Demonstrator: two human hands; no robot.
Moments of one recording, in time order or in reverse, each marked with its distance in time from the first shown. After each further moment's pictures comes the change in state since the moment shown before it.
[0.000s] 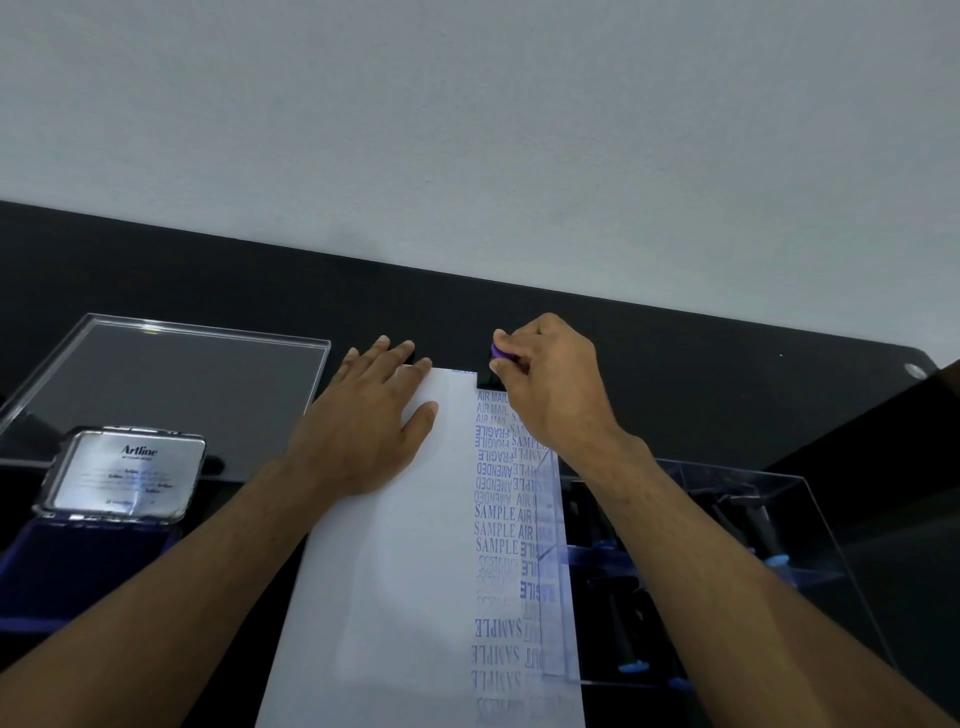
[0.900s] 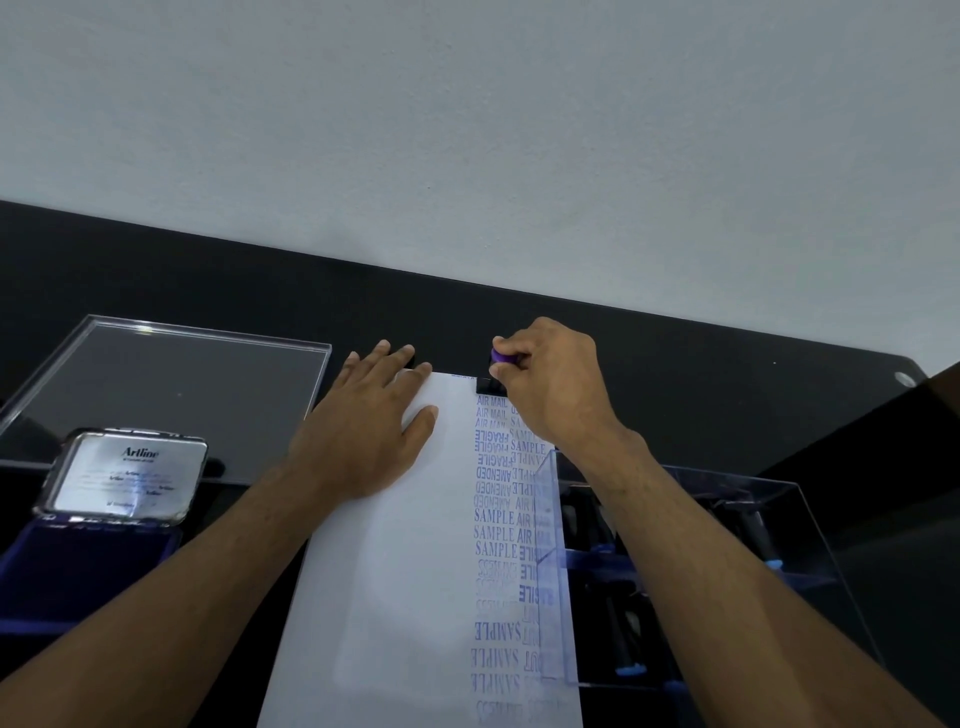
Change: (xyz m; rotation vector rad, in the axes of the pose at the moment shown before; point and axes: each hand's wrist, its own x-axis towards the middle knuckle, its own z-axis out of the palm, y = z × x) left_hand -0.001 0.000 0.001 -0.030 0.008 0.003; right_hand 0.008 -0.003 -0.004 0.033 -0.045 0.108
